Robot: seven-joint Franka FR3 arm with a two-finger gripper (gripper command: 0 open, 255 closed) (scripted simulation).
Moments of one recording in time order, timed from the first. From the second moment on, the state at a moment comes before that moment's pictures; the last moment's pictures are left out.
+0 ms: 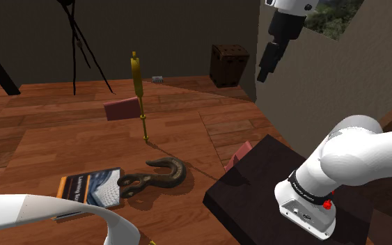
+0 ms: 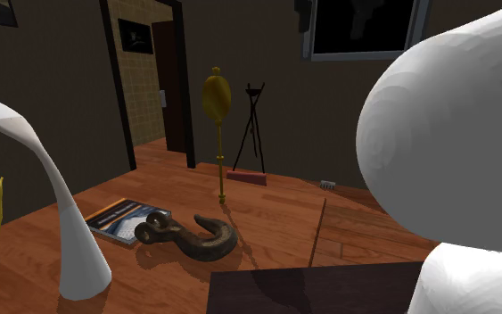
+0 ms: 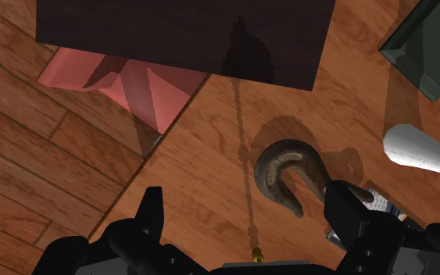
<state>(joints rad) 0.02 -0.83 0.06 -2.39 0.10 1.54 -0.14</state>
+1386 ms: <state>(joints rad) 0.11 -0.37 0.33 -2.54 0.12 2.17 -0.06</state>
